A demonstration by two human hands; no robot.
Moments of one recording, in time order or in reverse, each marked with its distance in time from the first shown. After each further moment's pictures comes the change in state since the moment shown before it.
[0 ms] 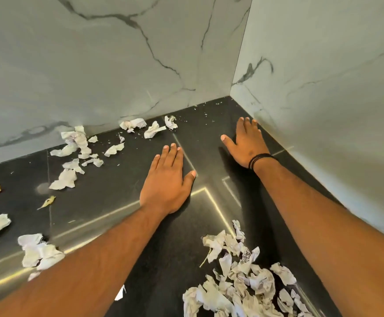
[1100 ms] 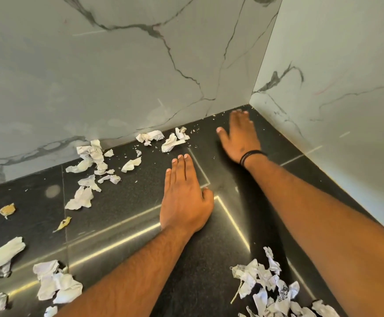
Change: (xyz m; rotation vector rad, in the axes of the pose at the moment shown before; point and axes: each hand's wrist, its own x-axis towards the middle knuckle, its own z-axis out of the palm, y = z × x) left_hand 0.004 0.000 -0.002 -0.148 0.074 -0.121; right_hand 0.064 -0.062 0.024 0.012 0.166 -0.128
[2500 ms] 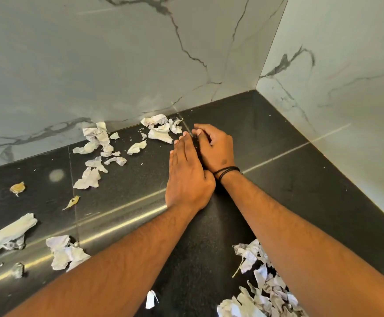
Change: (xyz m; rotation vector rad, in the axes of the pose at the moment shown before) left_hand 0.002 0.002 -0.002 -0.230 0.083 -0.043; right_hand -0.074 -0.079 0.025 0.718 0.155 -0.019
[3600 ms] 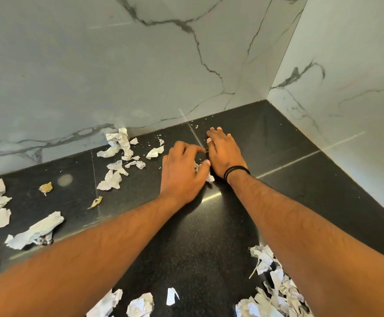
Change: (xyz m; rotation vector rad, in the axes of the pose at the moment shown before) left_hand 0.021 -0.049 -0.036 0.062 0.145 0.191; right_hand 0.011 -0.002 0.009 -0.449 -0.266 -0.016
